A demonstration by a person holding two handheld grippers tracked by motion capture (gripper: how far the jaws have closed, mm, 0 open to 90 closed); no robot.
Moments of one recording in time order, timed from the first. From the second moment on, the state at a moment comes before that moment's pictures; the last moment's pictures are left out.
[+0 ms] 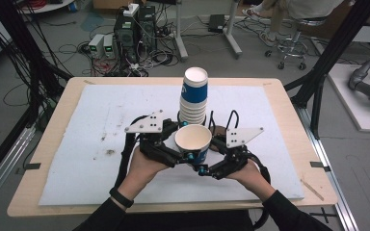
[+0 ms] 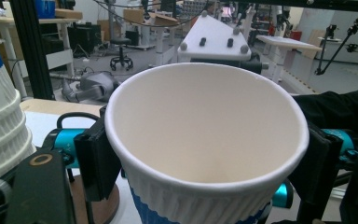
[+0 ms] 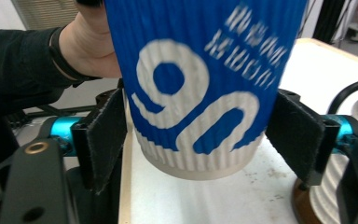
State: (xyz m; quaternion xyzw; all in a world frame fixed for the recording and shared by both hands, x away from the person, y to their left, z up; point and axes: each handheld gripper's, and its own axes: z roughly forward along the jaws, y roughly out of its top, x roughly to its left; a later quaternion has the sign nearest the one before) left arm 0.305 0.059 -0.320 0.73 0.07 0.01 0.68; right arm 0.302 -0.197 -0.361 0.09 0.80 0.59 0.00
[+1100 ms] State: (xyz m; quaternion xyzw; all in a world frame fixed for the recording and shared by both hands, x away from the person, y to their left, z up) left arm 0.305 0.049 -0.335 0.72 0.08 -0.01 0.69; right arm 0.302 -0.195 -0.359 0.11 0.76 0.64 -0.03
